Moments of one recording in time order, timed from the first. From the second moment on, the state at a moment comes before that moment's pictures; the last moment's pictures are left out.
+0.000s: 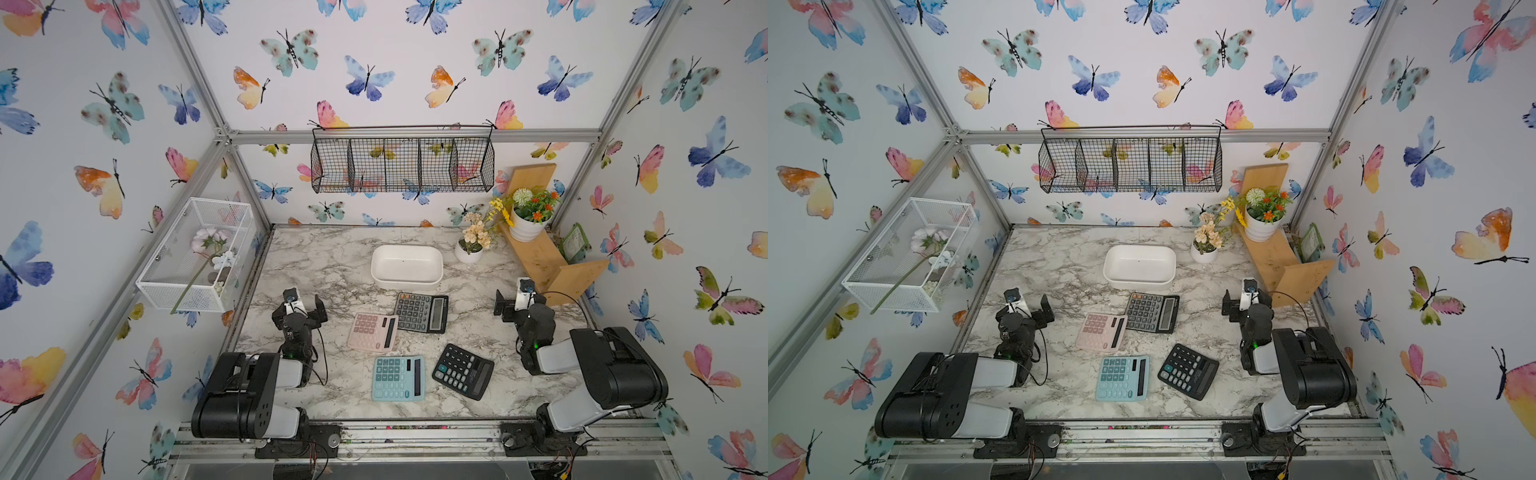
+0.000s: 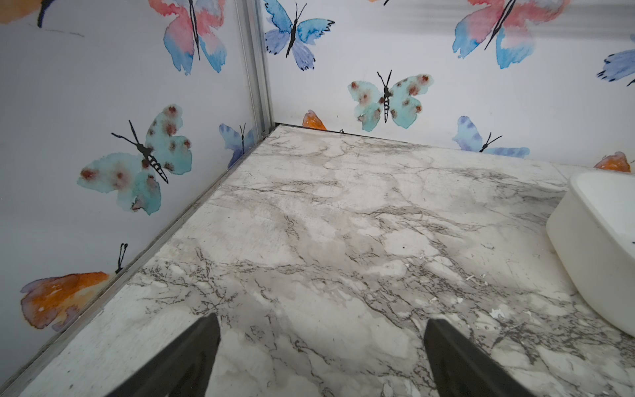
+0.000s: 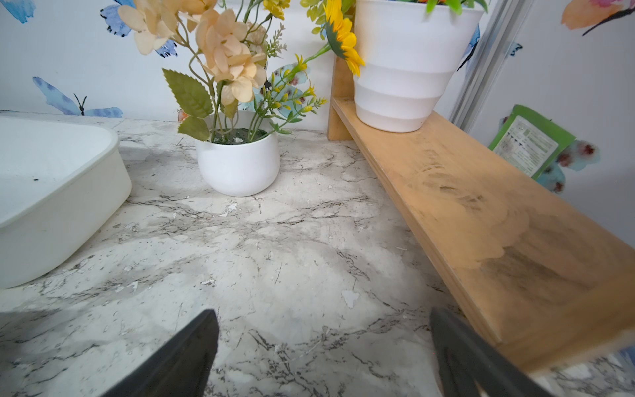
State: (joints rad) left arm -0.07 1.42 0.18 1.01 -0.29 -0.10; right arm 0.11 1.59 0.26 1.11 0.11 -0.06
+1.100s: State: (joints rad) left arm -0.08 1.15 0.48 0.54 -0.30 -0.18; right arm 0.10 1.32 0.64 0.51 -0.02 0.01
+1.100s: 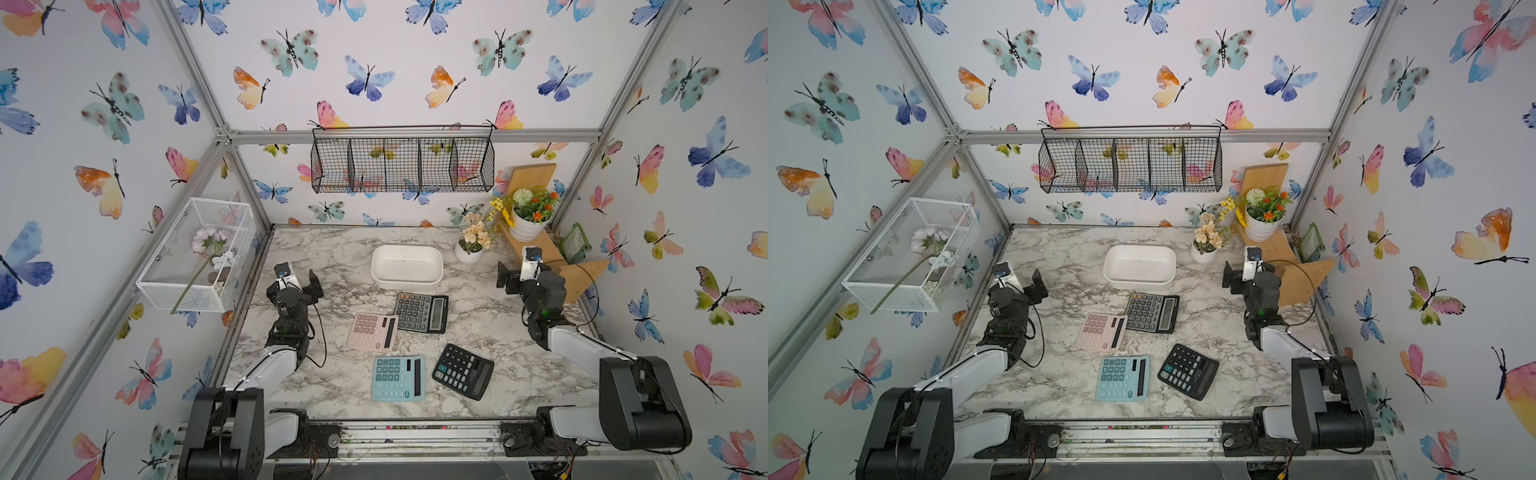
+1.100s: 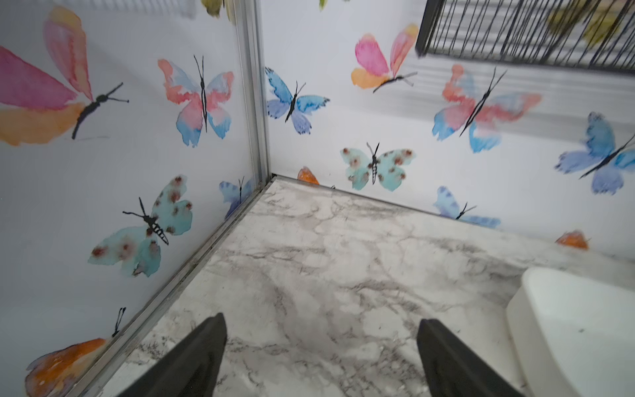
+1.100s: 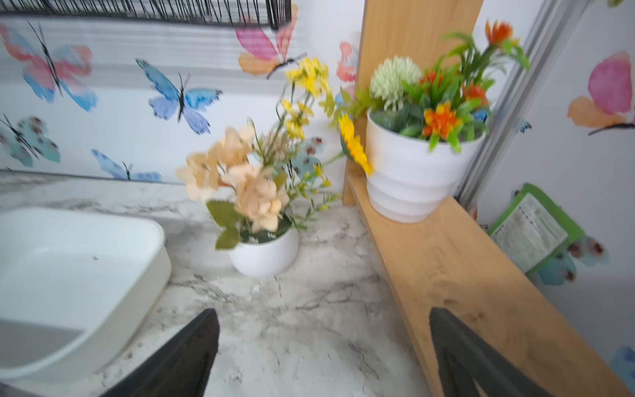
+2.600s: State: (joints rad) left arm -0.37 1.26 0.63 0.04 -0.06 -0.48; right arm 0.16 0.83 0.41 -0.74 -0.61 0.80
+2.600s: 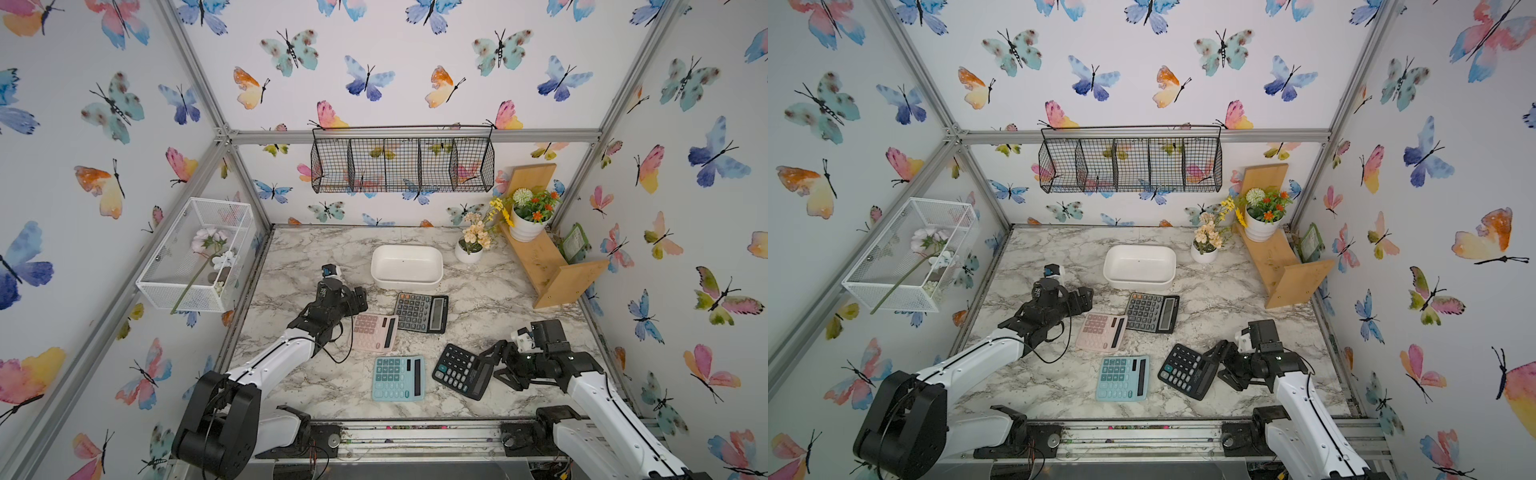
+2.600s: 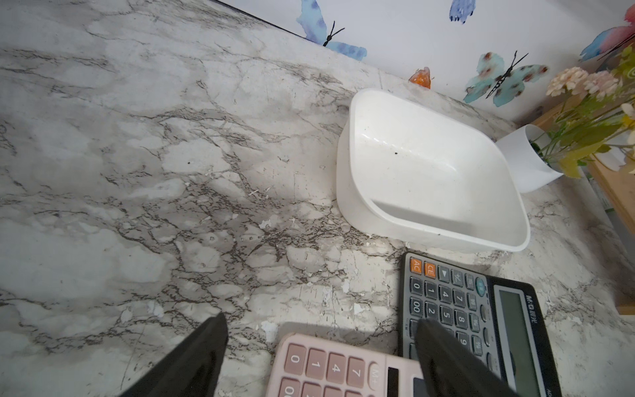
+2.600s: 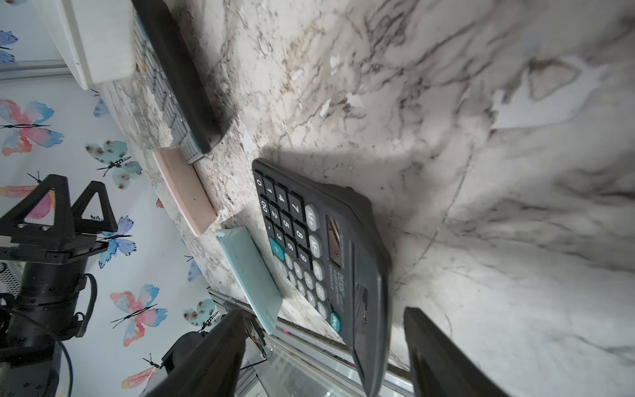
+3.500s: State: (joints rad) left arm -0.37 1.23 0.63 0.02 -0.06 -0.47; right arm 0.36 0.99 0.49 -0.64 -0.48 0.84
